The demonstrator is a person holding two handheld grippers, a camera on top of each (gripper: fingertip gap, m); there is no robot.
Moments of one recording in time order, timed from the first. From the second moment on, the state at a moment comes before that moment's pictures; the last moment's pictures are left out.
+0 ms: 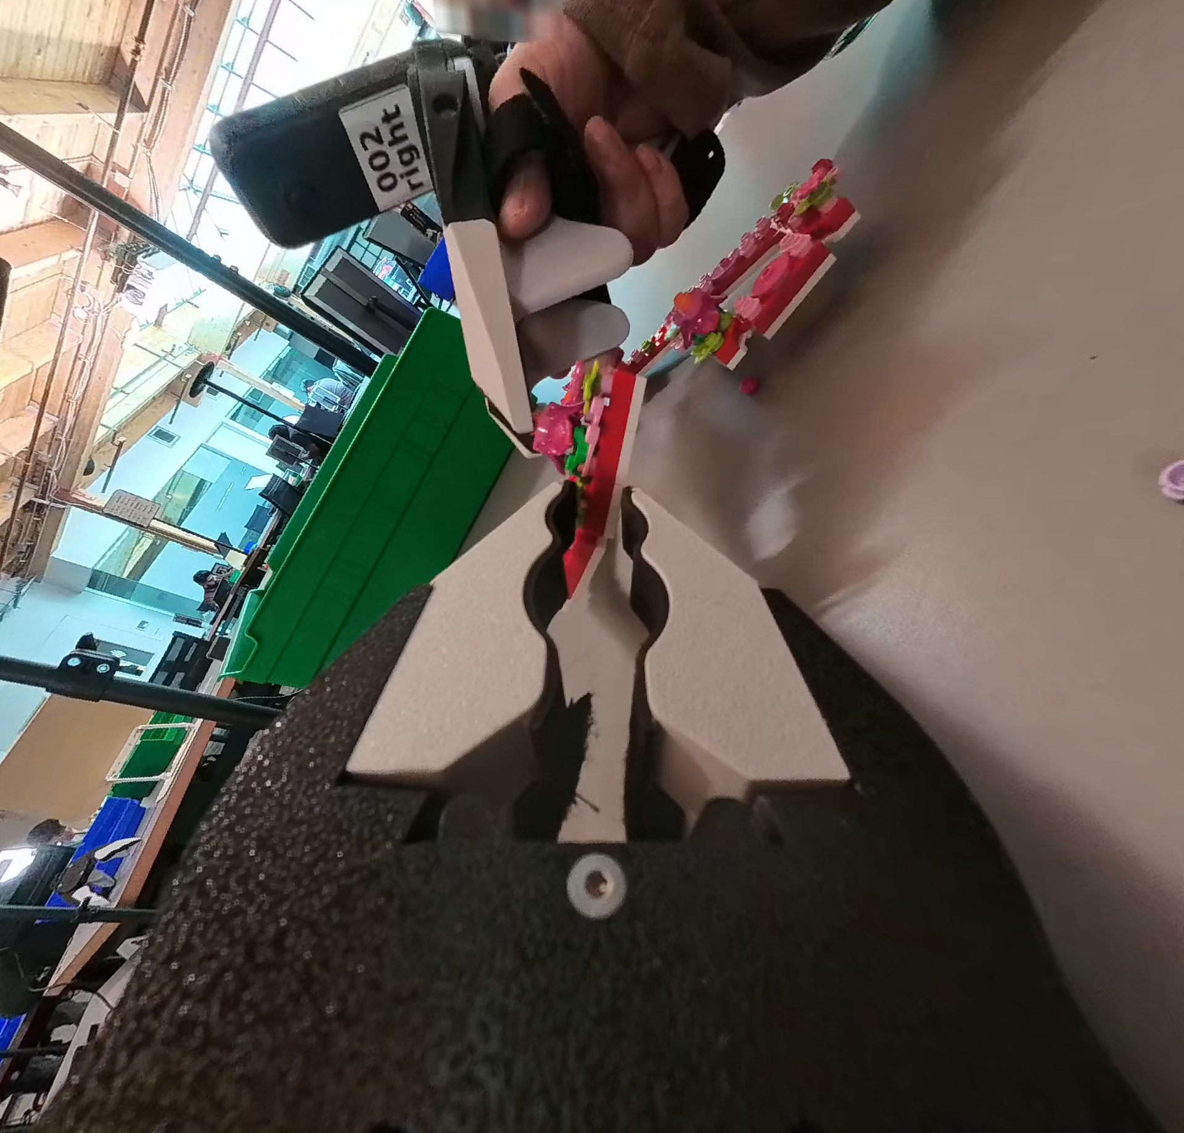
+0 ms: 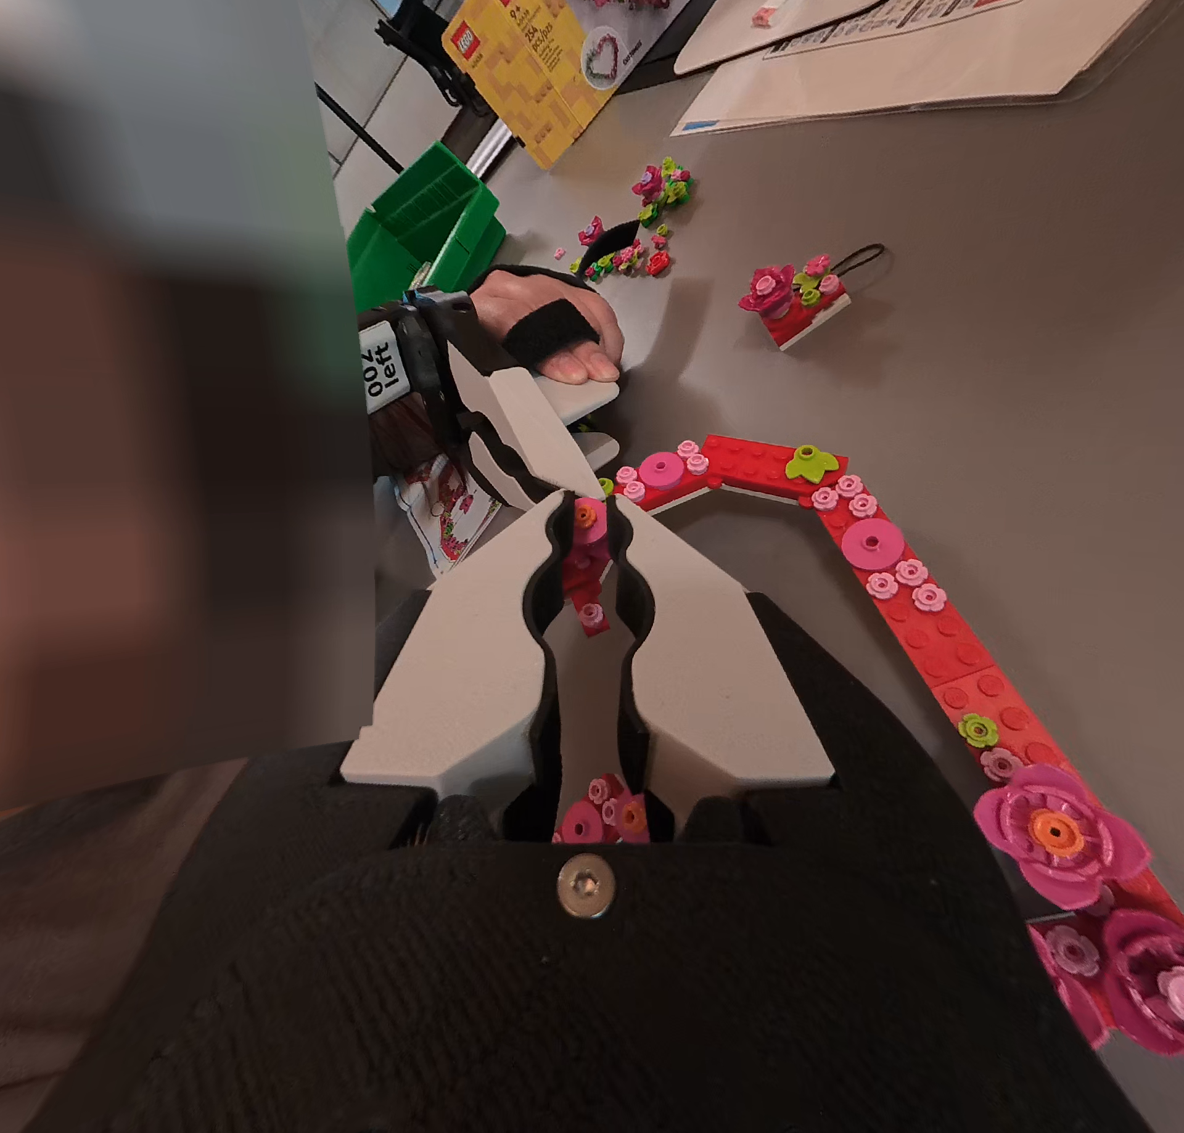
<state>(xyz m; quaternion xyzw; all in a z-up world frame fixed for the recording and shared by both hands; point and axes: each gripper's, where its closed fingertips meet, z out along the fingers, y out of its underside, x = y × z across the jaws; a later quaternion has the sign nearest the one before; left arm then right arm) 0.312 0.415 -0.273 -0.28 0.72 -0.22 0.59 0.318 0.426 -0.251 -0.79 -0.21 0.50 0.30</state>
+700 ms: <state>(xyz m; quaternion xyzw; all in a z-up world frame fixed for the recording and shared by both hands) 0.312 0.412 -0.280 -0.27 0.74 -0.21 0.59 0.317 0.423 -0.259 -0.79 -0.24 0.48 0.30</state>
